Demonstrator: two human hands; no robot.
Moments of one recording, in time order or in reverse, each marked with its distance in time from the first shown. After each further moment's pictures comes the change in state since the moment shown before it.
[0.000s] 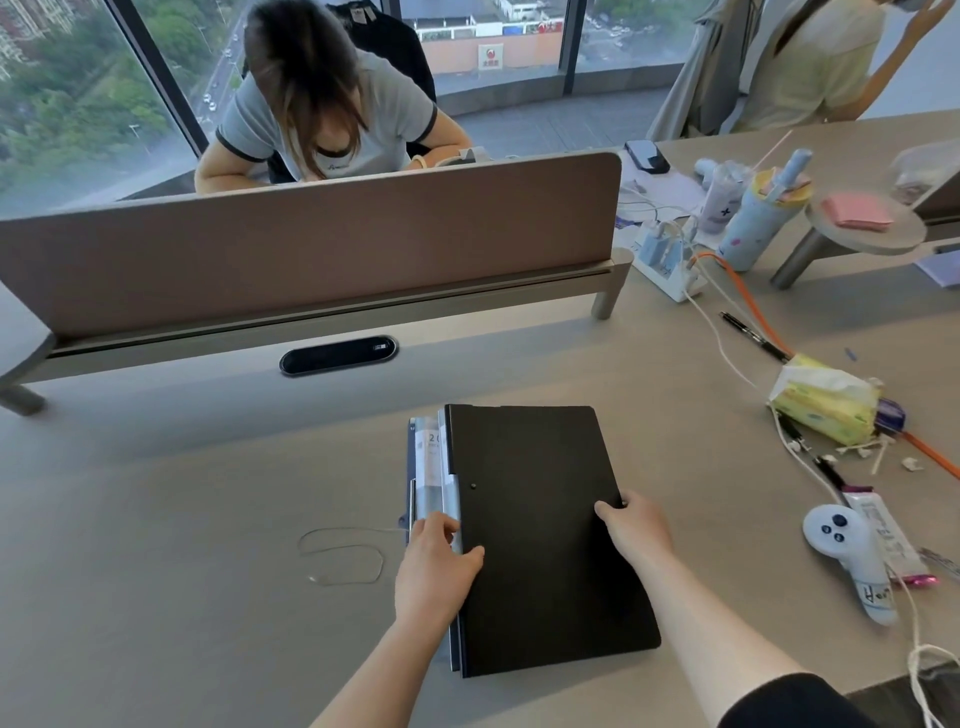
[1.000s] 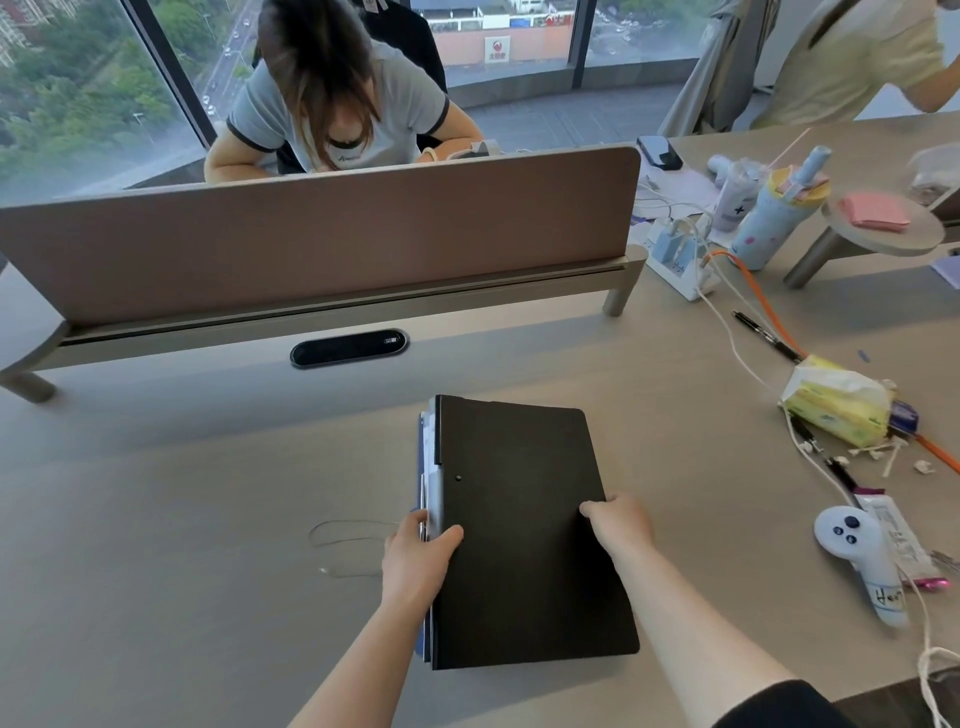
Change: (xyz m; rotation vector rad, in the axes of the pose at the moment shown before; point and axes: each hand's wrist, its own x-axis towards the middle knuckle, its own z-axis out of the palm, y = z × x) left_hand 0.010 -0.016 -0.025 -0.297 -0.087 -0.316; right_hand -0.023 -0.028 0.021 0.167 -0.025 0.134
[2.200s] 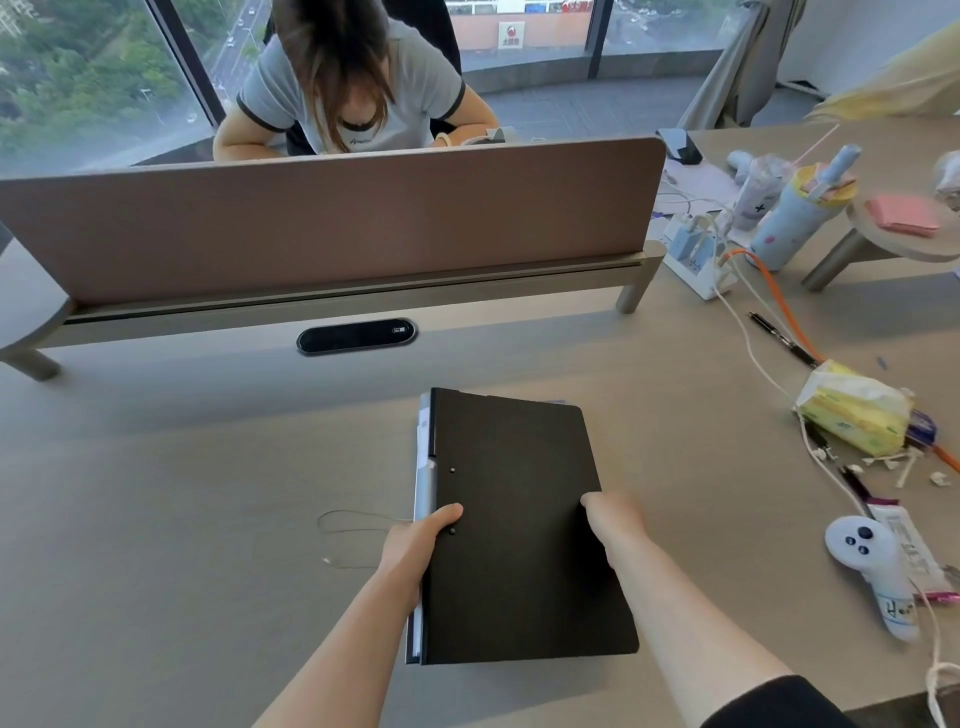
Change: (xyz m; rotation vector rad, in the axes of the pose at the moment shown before) left_hand 0.022 0.000 -0.011 -0.399 -0.180 -0.271; right_hand 0.011 -0.007 0.020 0.035 0.014 0.088
